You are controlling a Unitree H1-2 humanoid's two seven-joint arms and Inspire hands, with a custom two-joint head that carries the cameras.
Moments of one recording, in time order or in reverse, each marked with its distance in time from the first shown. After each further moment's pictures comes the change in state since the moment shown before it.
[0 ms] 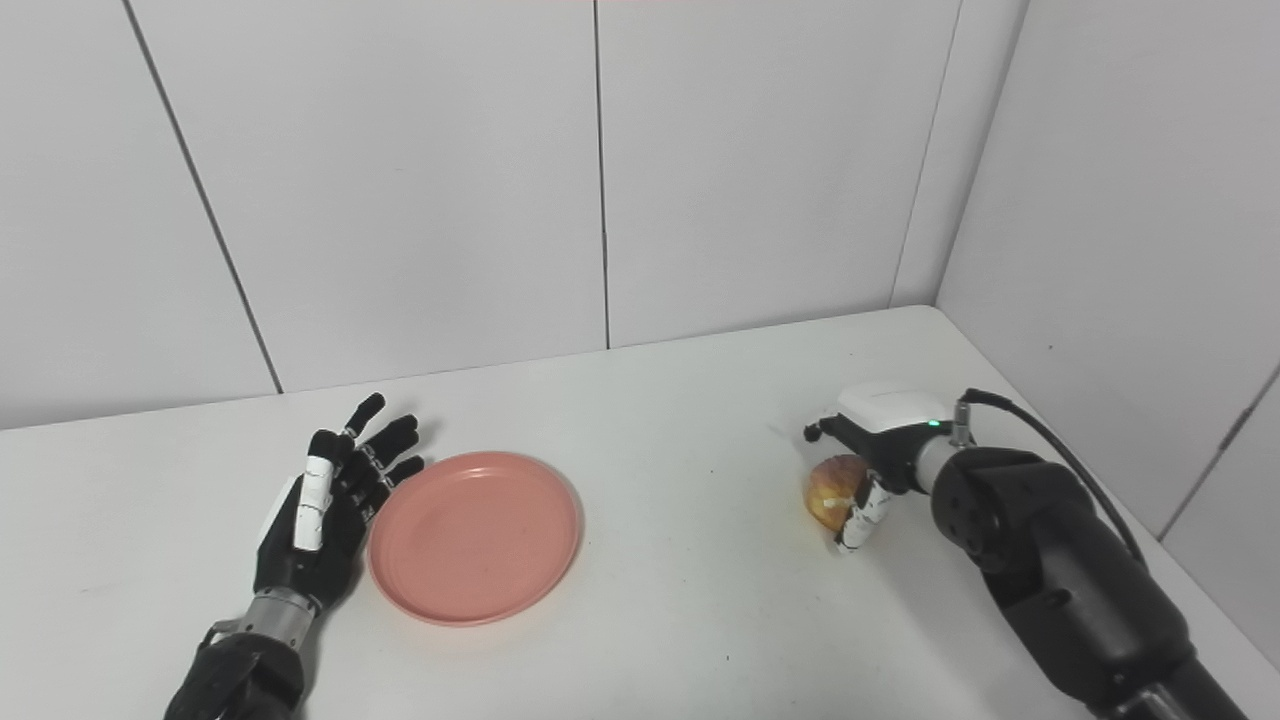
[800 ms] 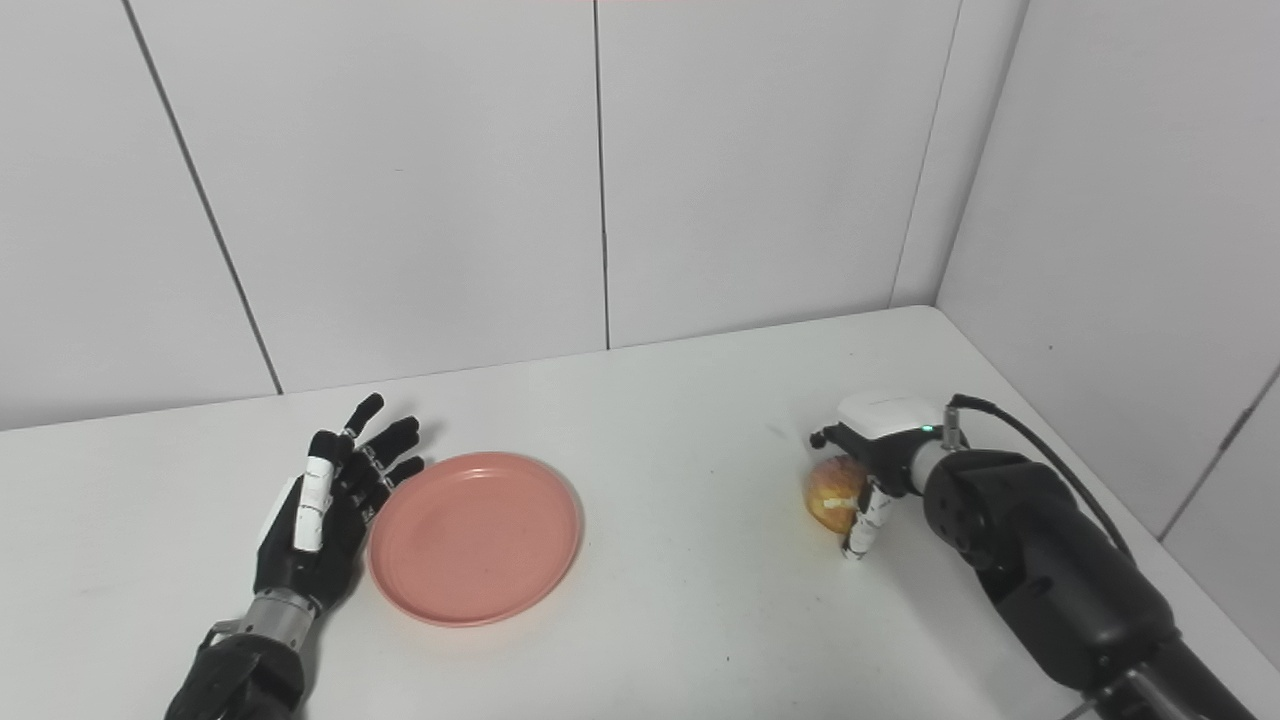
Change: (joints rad) left arm 0.002 -0.001 -0.003 -0.004 0.000 0.000 -0.001; right arm -0.027 -0.017 0.051 0.097 0.029 -0.007 -0.103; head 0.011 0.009
